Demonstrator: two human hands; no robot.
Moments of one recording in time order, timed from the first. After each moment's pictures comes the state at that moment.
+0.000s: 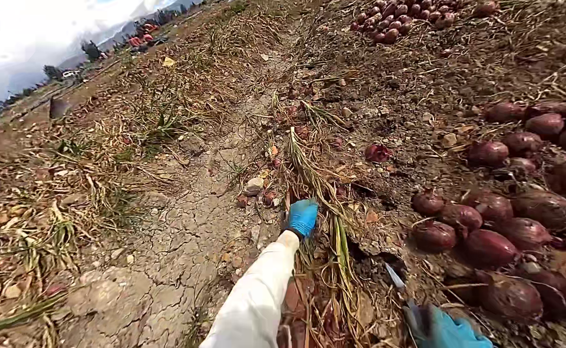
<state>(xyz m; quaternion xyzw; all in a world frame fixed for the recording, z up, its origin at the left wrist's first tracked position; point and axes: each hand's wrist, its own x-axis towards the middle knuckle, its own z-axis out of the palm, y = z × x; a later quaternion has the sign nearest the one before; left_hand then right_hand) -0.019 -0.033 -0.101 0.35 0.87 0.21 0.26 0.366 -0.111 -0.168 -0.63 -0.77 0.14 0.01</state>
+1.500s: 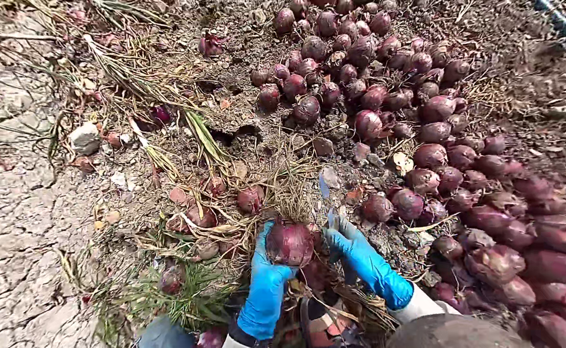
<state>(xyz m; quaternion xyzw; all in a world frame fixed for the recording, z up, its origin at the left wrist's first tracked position) 0.280 -0.388 -0.041 0.17 0.55 0.52 0.63 0.492 -0.340 -0.055 -0.60 -0.38 0.67 0.21</state>
